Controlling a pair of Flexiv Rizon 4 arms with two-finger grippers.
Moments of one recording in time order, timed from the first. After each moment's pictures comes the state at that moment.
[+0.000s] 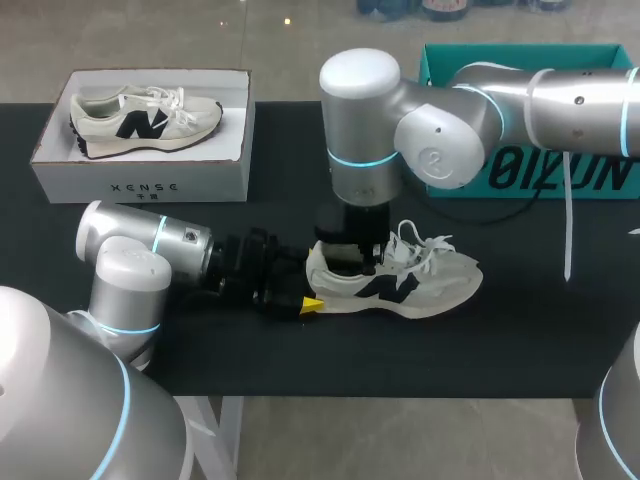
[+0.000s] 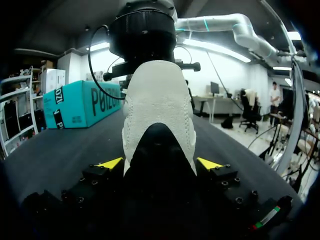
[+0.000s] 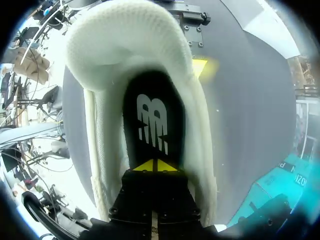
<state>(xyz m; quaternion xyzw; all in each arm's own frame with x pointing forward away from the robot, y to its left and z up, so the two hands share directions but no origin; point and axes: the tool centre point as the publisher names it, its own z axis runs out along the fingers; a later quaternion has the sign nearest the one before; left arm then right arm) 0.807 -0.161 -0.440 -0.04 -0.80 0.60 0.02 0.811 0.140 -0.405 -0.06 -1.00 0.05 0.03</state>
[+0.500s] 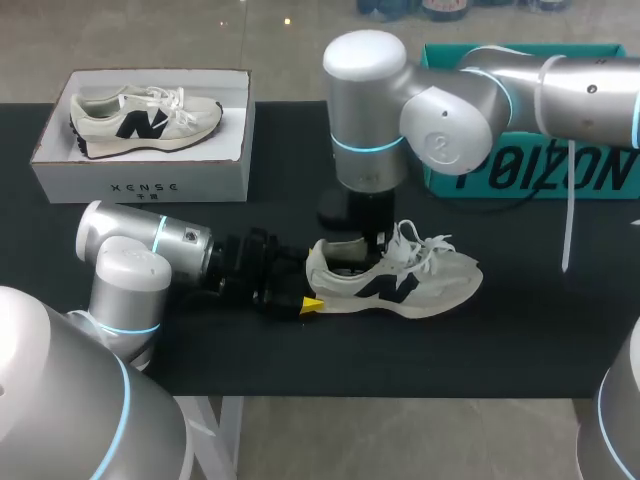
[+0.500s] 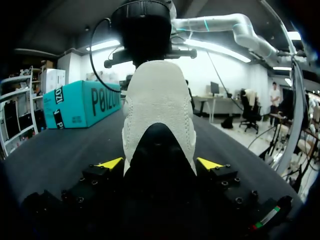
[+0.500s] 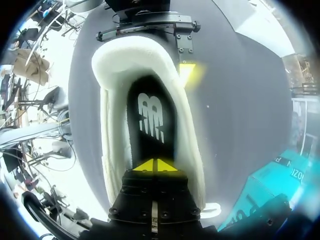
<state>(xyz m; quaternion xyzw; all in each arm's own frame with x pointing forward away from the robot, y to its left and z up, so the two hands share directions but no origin) 0.807 -0.161 -0.440 -0.04 -0.80 0.60 0.02 0.815 0.134 -0.381 -0.07 -1.00 0.05 0.03</state>
